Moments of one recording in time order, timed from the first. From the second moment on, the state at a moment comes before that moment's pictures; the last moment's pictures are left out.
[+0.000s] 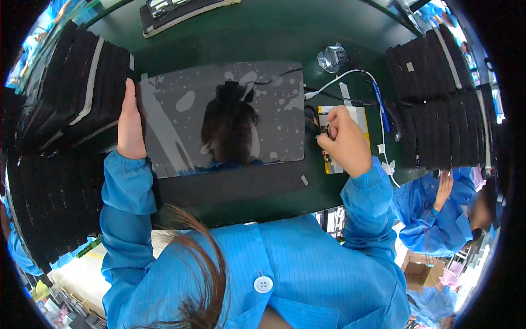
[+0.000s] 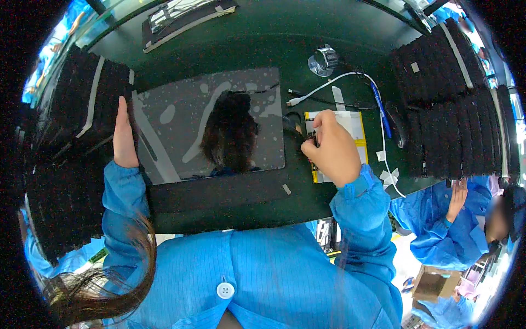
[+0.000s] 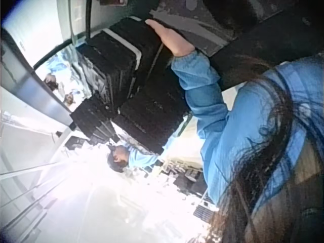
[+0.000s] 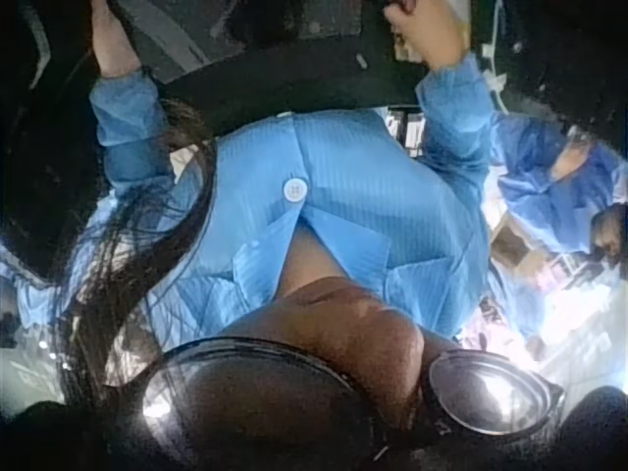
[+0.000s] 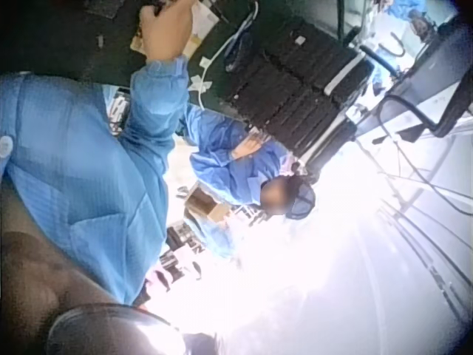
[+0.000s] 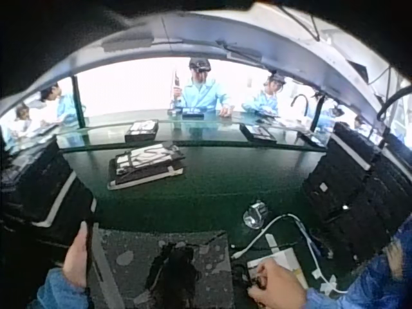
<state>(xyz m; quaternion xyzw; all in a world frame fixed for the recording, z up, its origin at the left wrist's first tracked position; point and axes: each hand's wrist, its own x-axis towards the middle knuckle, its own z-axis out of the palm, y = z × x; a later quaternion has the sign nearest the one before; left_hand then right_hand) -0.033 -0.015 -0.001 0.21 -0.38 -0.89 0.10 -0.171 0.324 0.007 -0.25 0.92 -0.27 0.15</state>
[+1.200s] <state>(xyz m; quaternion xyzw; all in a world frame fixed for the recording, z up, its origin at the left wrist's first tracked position) 0.045 0.021 0.030 -0.08 -0.99 -0.03 0.10 -0.221 0.396 0.029 -0.14 0.42 -0.82 0.35</state>
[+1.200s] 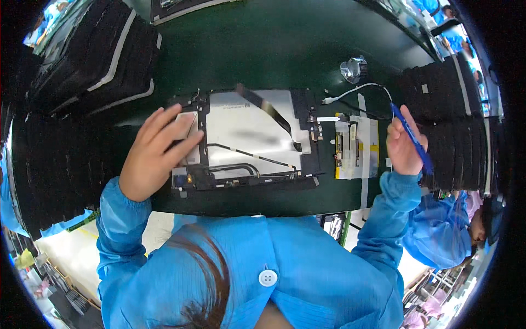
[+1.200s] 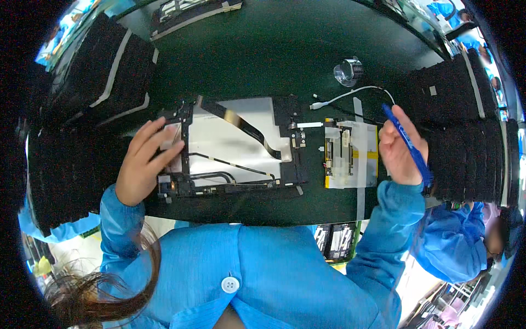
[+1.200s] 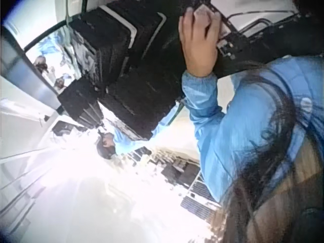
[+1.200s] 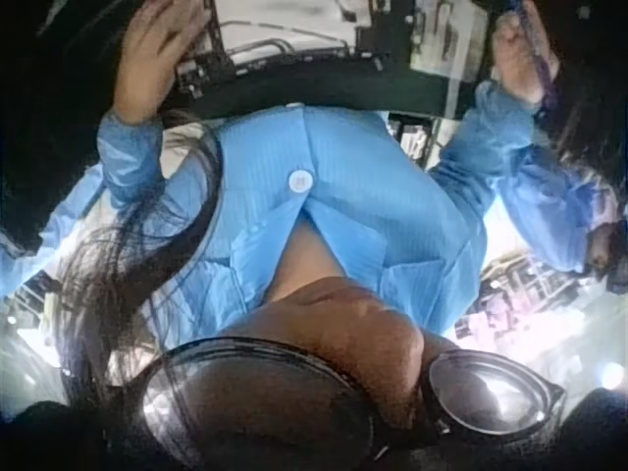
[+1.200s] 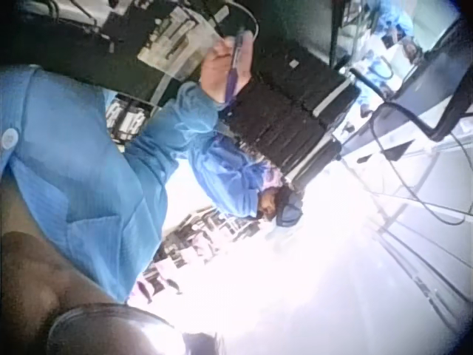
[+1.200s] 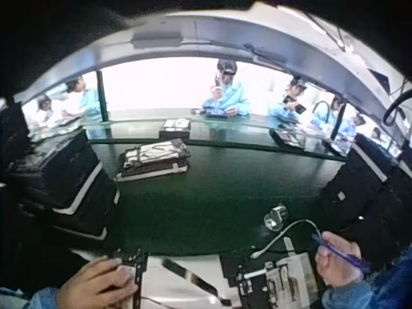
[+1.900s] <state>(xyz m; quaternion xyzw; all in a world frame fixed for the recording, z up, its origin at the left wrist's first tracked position) 0.035 0.098 0.003 -0.14 -0.95 -0.25 0.11 -0.123 0.309 0.006 -0.23 0.76 -0.55 0.26</state>
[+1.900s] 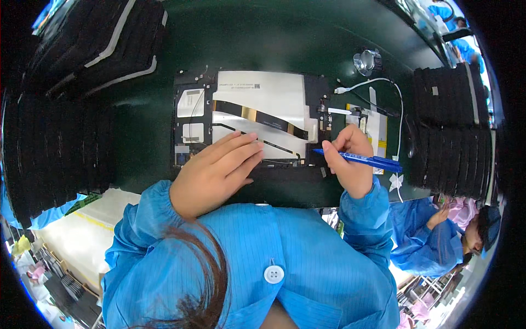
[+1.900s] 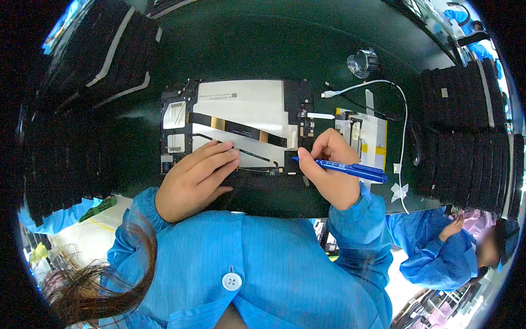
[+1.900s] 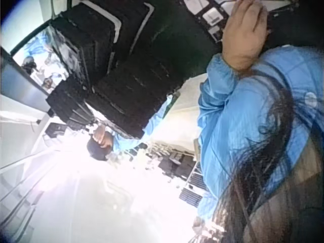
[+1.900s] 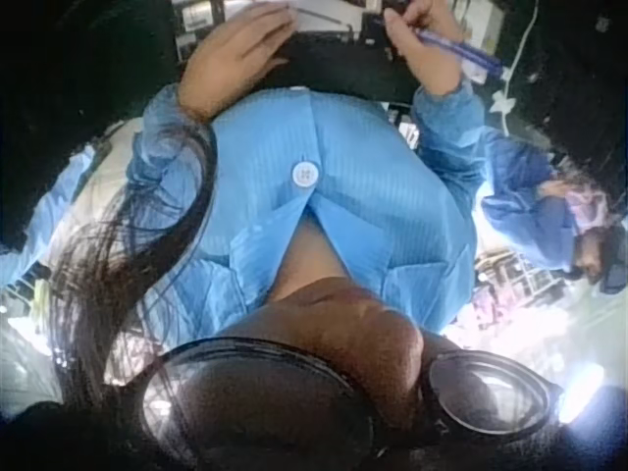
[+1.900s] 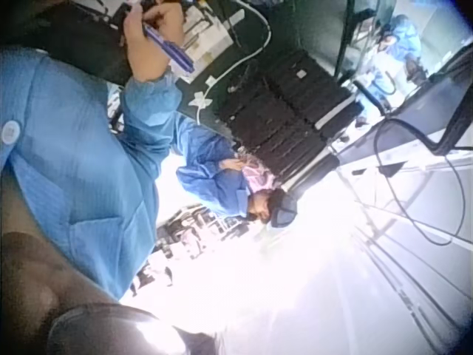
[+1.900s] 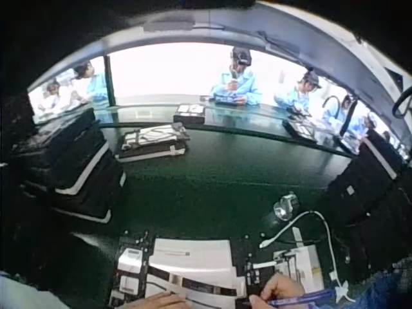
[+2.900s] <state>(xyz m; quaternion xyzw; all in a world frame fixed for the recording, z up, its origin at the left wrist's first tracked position) -0.122 0.038 -0.002 -0.02 -0.98 -0.11 0.16 -0.285 0.359 0.006 -0.32 0.91 -0.21 -0.14</state>
